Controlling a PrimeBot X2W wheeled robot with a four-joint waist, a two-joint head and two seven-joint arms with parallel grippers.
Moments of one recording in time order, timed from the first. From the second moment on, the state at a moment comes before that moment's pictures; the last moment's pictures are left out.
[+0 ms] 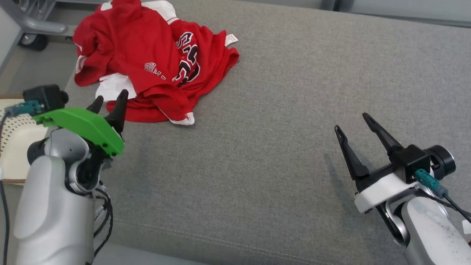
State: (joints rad) left arm -0.49 0.07 -0.04 0.36 -0.58 -0.06 0.30; right arm -0.13 -0.22 0.27 0.13 0.06 0.09 -0.25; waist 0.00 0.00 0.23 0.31
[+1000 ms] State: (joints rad) left arm -0.87 0.33 0.24 0.49 -0.65 0.12 0.79; right arm -0.45 -0.20 0.28 0.09 0.05 0.11 -0.25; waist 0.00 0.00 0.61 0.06
